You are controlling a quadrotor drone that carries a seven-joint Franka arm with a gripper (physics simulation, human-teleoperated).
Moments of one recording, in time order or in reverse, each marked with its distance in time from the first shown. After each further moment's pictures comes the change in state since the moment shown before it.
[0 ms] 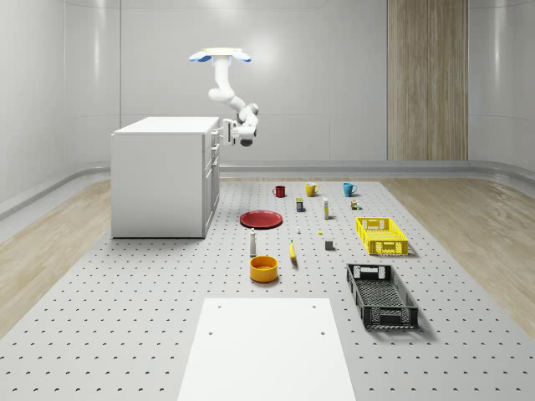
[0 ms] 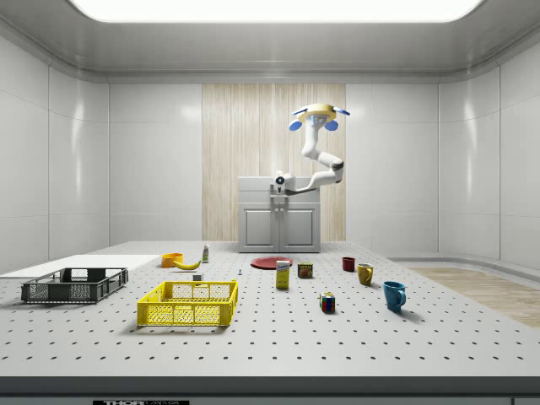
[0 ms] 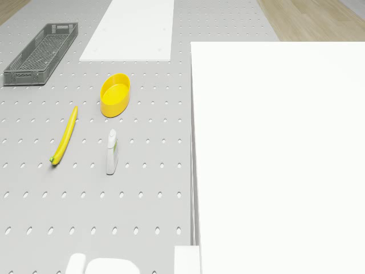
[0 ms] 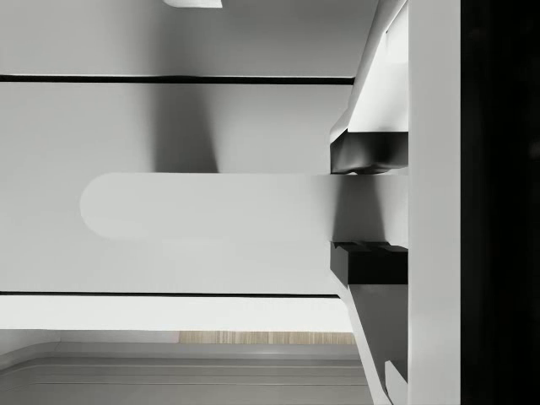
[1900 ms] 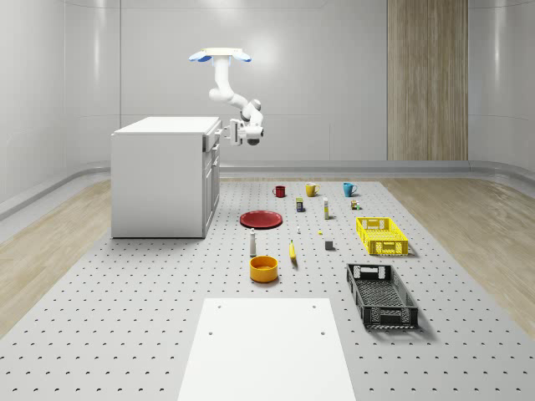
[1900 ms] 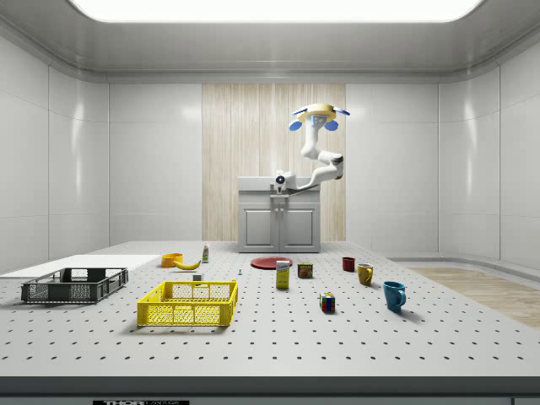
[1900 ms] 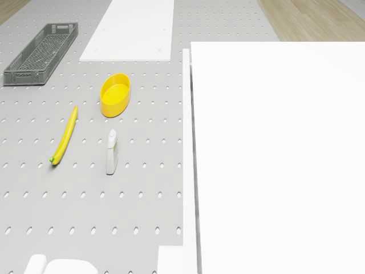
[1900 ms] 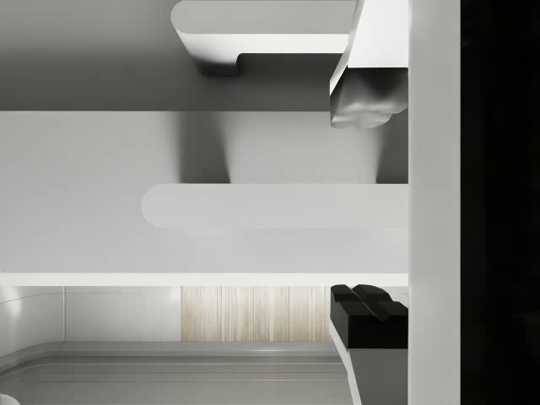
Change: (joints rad) arm 0.080 -0.092 -0.091 0.083 -0.134 -0.031 0.090
